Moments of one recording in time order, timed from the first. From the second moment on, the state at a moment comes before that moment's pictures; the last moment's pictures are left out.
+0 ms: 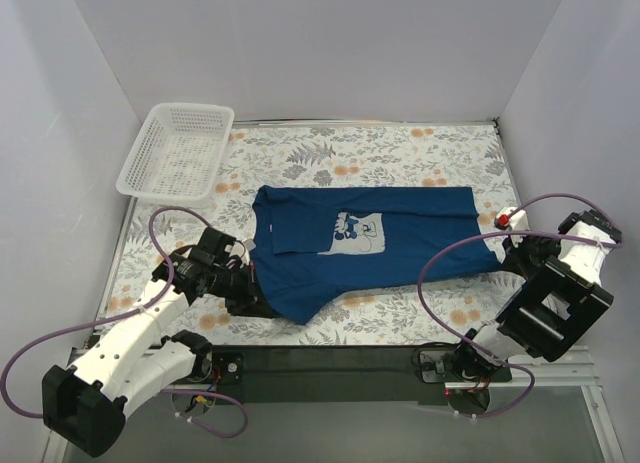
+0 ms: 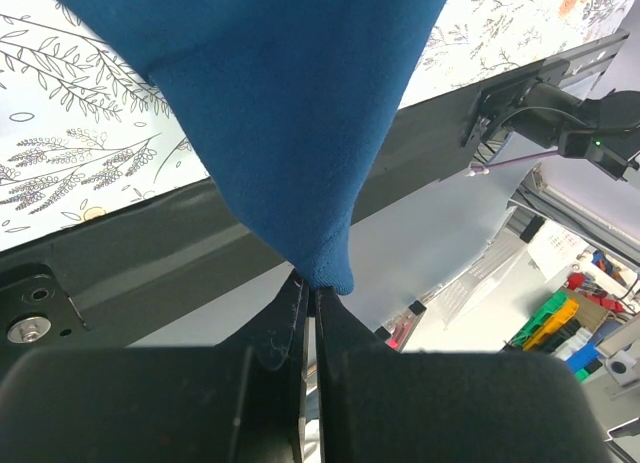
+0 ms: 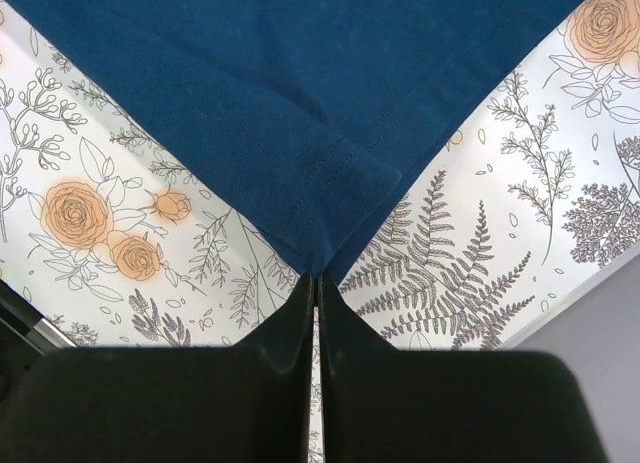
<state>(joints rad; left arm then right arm) -0.47 0.88 0.68 -0.94 0.56 -0.73 -0.72 1.41 1.01 -1.16 -0.64 -1.59</state>
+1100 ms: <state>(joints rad) -0.47 1.14 0.89 -0.83 0.48 -0.71 -0.67 1.70 1.17 -1.16 -0.70 -1.47</state>
